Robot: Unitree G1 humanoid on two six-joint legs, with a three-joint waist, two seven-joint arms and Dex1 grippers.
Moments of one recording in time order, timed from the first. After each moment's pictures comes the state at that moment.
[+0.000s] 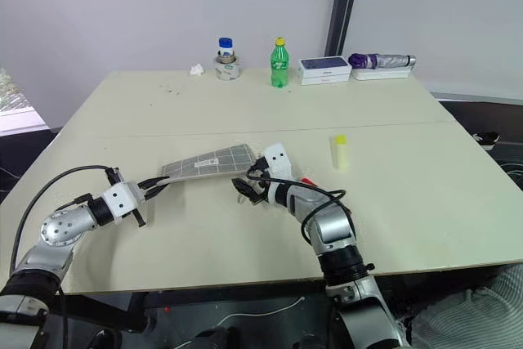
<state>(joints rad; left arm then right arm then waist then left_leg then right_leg) -0.40 0.72 0.00 0.63 -0.03 -0.74 -0.71 -0.60 -0.05 0.09 0.13 0.20 0.68 0.46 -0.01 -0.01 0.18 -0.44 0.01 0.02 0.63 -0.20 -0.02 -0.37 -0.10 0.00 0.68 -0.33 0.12</state>
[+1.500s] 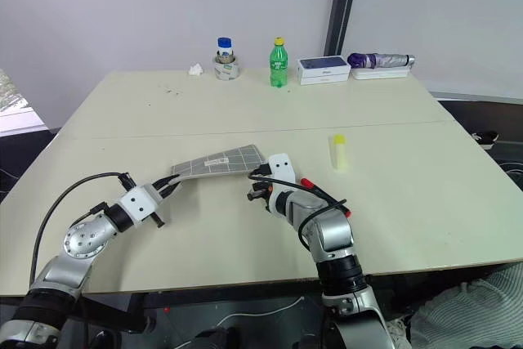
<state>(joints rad) -0.27 0.61 -0.01 0.33 0.08 -0.54 -0.48 -0.57 -0.03 0.11 0.01 0.20 0.87 0.31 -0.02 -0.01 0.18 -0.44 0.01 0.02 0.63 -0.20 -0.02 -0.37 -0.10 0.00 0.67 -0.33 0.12</state>
